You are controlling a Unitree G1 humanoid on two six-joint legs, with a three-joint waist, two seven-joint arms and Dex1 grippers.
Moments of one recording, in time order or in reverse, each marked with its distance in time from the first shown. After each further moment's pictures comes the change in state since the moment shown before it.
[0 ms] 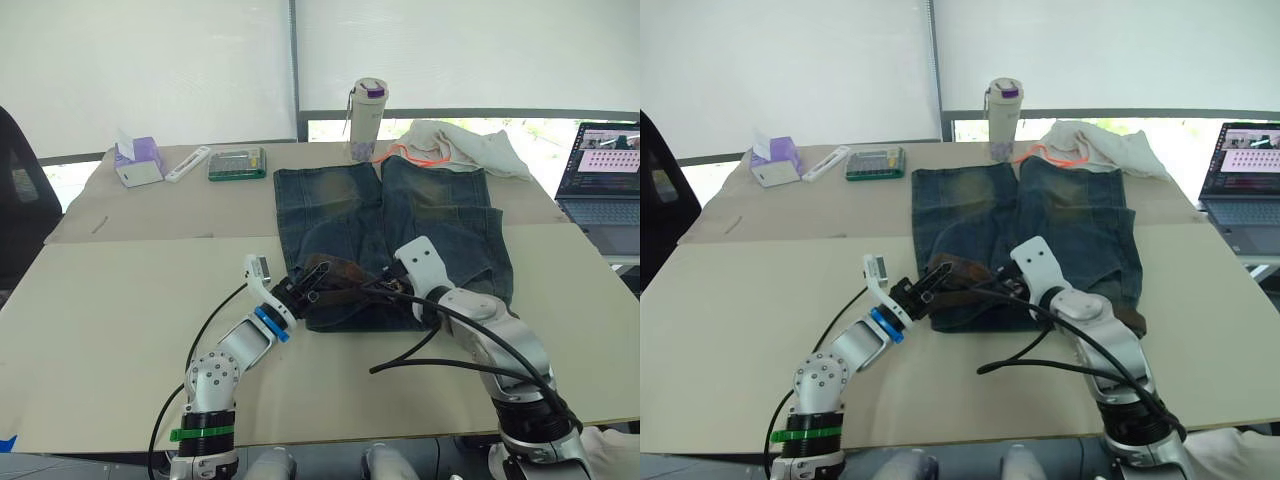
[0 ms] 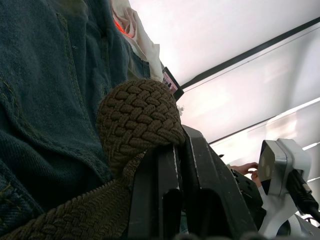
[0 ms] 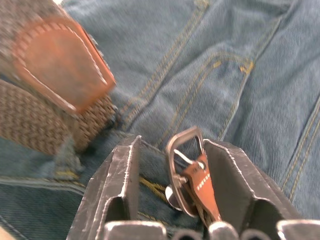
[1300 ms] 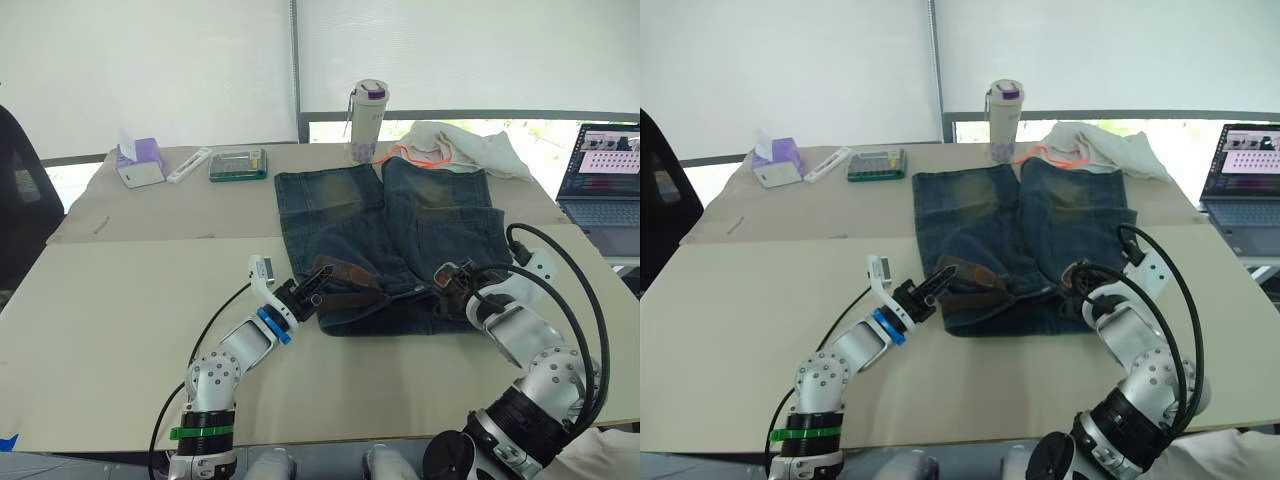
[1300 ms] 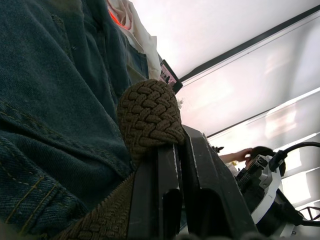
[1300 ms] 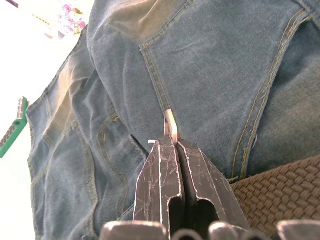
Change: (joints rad) left arm -0.001 0.021 -0.017 0.006 0.008 0.007 -0.020; right arm -0.099 0.519 -0.952 -0.059 0.701 0.236 -0.767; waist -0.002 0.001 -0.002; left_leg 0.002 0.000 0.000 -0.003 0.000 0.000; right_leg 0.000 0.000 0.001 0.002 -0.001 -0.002
